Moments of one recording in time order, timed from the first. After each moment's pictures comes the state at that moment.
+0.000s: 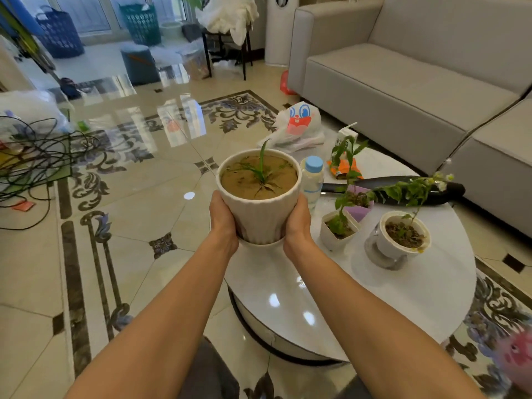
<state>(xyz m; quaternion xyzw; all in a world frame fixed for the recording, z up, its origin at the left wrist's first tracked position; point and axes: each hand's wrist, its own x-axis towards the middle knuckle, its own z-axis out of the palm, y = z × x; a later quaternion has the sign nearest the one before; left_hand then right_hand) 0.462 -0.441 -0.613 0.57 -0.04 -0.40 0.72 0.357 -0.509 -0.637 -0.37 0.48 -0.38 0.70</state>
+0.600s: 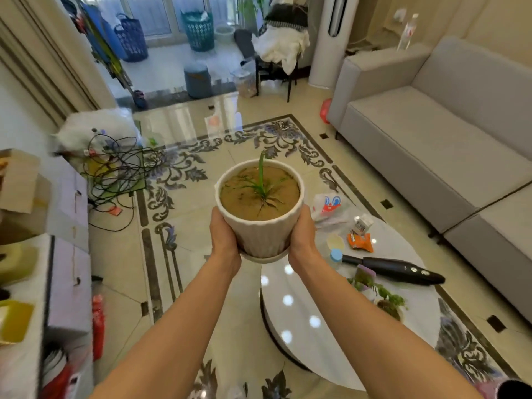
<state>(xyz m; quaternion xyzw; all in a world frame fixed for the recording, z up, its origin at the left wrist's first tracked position) 0.555 -0.378 -0.236 0.55 0.04 -0.36 0.76 0.463 -0.467 -0.252 -0.41 0.45 -0.31 0.73</state>
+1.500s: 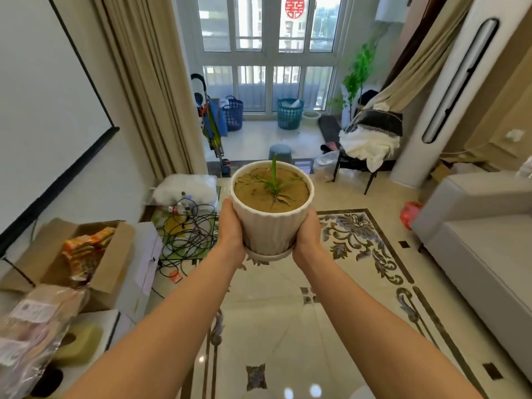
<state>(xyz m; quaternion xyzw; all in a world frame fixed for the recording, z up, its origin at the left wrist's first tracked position) 0.962 -0.469 -0.046 0.54 0.05 -0.23 0.81 0.892 -0.579 -0.056 -0.46 0.34 -0.25 0.78</state>
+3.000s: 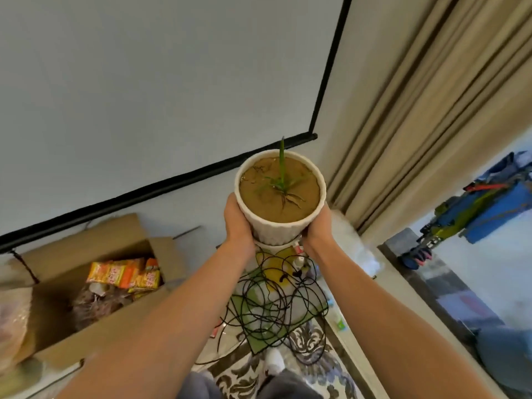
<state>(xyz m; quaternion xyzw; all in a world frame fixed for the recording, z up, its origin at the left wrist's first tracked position) 1.880 -0.415 -0.172 0.30 0.40 0.21 0.84 1.955 -0.527 -0.177 -0.58 0.10 0.21 0.78</state>
